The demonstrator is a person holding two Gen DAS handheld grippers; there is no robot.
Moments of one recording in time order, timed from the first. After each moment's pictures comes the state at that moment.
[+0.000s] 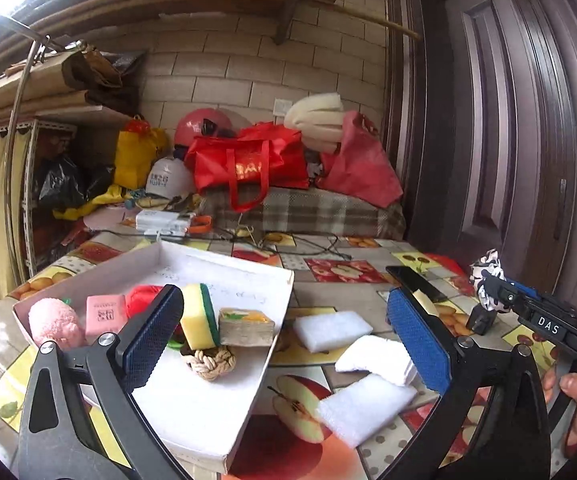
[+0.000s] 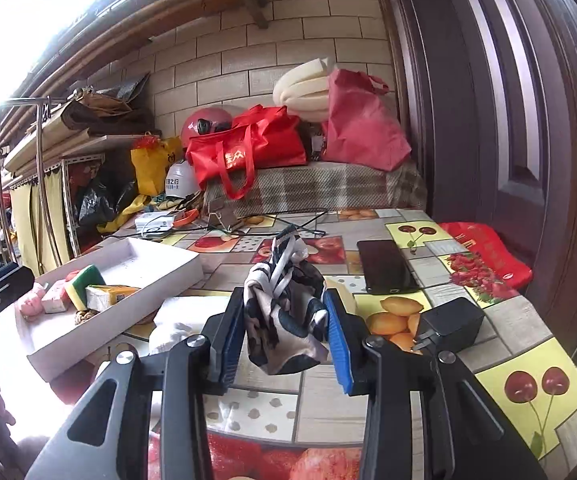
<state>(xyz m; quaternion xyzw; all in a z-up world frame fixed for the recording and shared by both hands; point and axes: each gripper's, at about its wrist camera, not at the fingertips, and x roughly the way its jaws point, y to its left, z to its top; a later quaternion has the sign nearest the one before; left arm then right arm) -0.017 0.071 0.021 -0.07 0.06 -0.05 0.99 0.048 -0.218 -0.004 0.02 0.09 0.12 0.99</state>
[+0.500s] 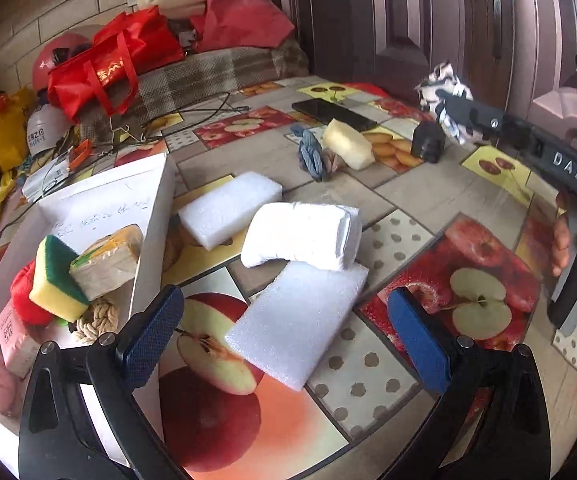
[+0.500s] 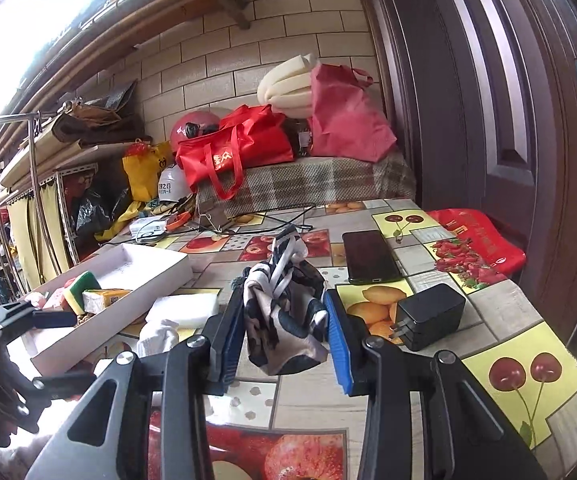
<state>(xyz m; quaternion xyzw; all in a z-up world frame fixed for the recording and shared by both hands) 0.050 -0.025 -0.020 0.14 0.34 -0.21 0.91 0.046 -0.238 -0.011 0.03 0.13 0.12 0.98</state>
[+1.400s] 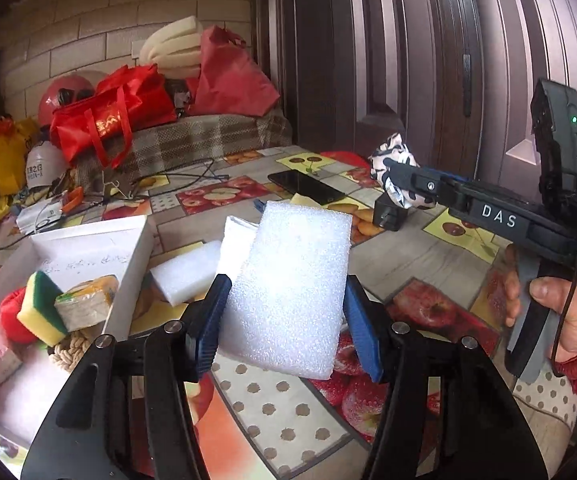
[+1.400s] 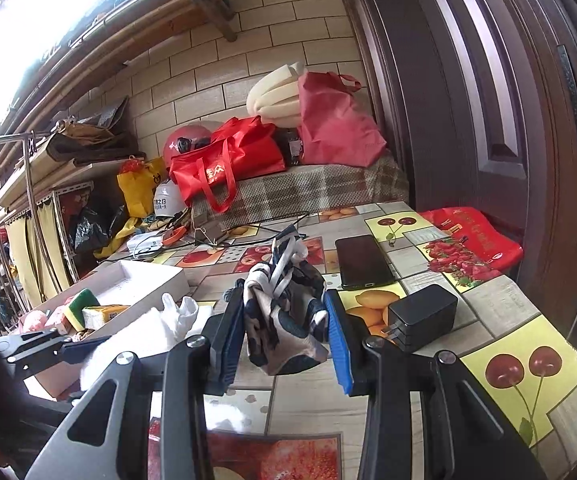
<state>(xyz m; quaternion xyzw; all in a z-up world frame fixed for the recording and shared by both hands) 0.003 -0.021 0.009 0.06 0.20 -0.24 0.95 0.044 -0.246 -0.011 0.05 0.11 0.11 0.99</state>
